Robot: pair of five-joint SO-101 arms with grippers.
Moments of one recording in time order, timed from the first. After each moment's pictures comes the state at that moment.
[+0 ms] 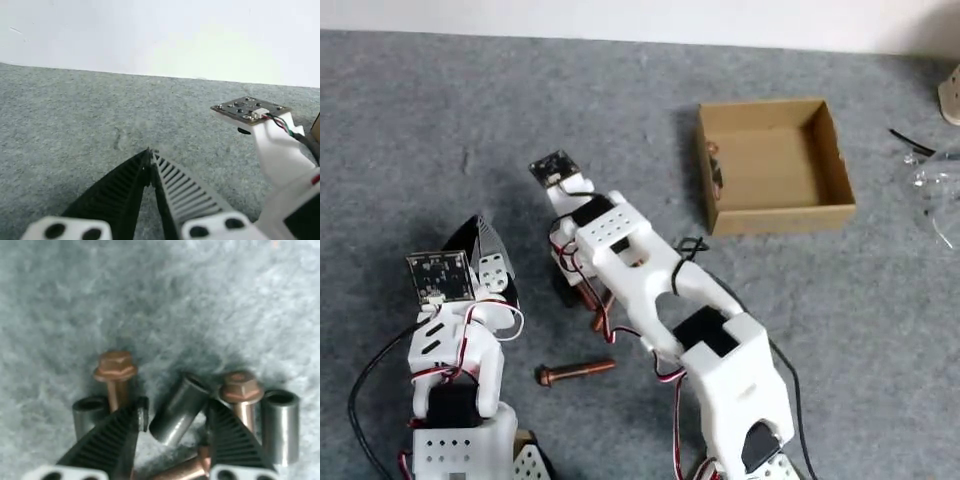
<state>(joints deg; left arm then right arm) -8.4 -103.7 96.0 28.6 7.1 -43.6 30.2 -5.1 59.5 -0.7</state>
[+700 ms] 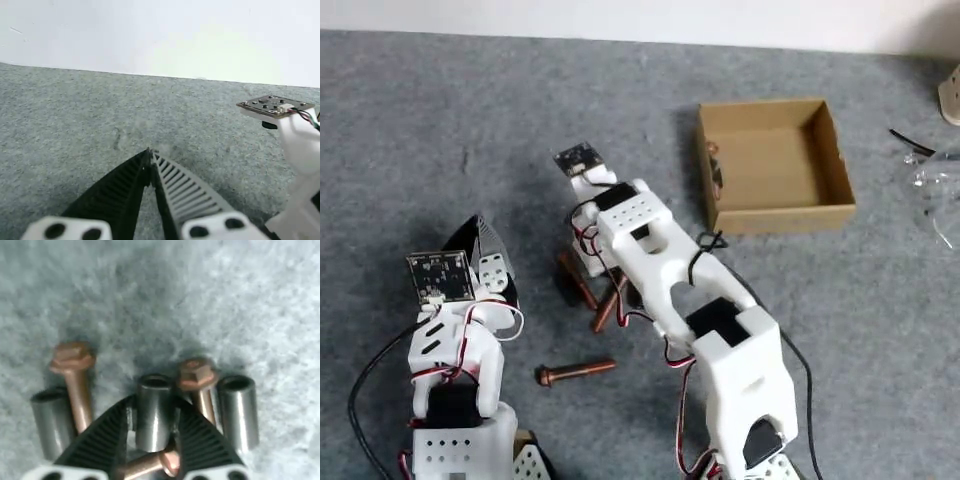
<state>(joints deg) -8.4 -103.7 96.0 28.6 7.1 -38.4 27.6 -5.1 63.4 3.0</state>
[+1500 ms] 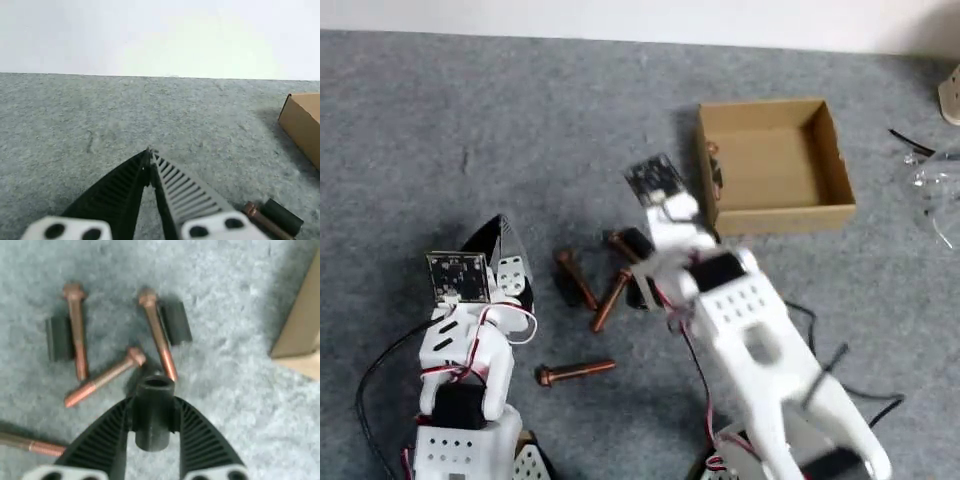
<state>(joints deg) -2.6 -103.7 96.0 28.6 7.1 -31.2 -31.8 45.6 52.8 5.8</state>
